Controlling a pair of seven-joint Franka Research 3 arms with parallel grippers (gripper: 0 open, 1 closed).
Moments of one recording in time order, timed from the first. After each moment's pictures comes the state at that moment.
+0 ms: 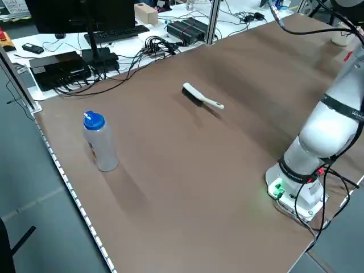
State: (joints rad) left arm 0.10 0.04 -0.30 -1.51 0.08 1.61 -0.16; right arm 0.15 0.07 -1.09 -1.83 0.28 1.23 0.32
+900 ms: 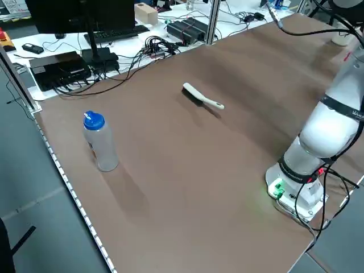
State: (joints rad) left arm 0.14 0.05 -0.30 -1.51 0.08 1.61 -0.16; right arm 0.15 0.10 -0.97 -1.71 0.23 1.12 0.27
